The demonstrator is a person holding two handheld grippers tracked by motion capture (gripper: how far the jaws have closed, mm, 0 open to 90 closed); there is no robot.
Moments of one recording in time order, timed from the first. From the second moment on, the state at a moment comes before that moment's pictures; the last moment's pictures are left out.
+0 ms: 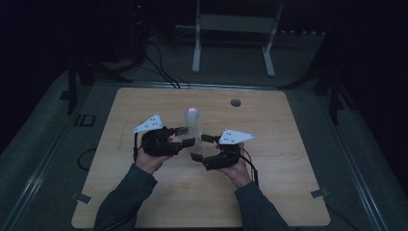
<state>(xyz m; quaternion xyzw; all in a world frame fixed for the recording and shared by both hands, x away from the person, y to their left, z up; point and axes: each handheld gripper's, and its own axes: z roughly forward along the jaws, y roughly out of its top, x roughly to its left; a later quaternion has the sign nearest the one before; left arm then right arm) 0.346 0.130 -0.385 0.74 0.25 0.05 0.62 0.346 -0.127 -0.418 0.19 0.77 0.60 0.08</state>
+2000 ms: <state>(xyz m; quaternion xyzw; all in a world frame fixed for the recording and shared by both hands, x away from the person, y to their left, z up) 0.348 0.129 -0.393 0.71 0.26 0.00 0.65 0.345 -0.124 -0.417 0.19 0.77 0.60 0.09</state>
